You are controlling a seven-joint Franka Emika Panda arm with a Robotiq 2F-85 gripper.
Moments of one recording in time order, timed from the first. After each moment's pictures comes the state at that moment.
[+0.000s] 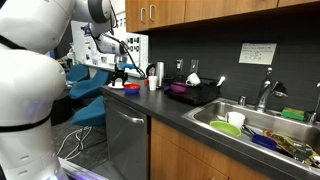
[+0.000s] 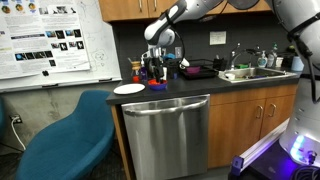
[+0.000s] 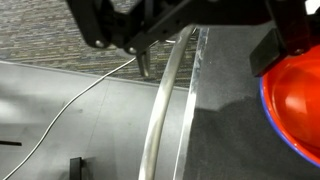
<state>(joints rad) 0.10 0.58 0.22 -1.50 -0.03 1.96 -1.05</state>
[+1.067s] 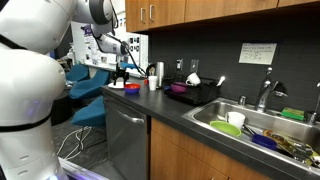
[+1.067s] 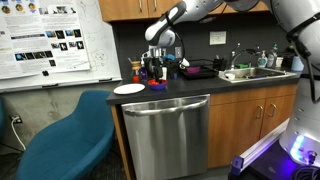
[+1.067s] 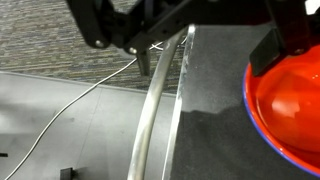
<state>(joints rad) 0.09 0.60 0.22 -1.48 -0.01 2.00 -1.05</state>
